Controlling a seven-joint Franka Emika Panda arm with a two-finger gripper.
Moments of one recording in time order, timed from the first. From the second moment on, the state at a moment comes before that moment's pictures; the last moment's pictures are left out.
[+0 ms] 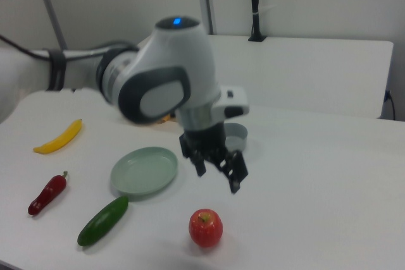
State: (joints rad) arm -0.50 -0.02 0.03 -1.98 -0.03 2.05 -0.27
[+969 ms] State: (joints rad) arm -0.56 -0.02 0.03 -2.21 0.29 2.31 -0.04
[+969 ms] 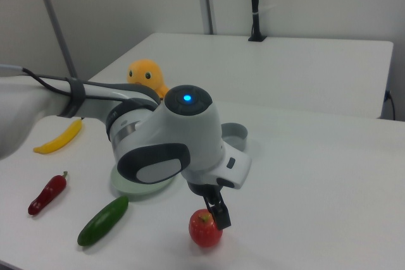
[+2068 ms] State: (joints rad) arm -0.49 0.10 0.04 -2.22 0.18 2.34 0.06
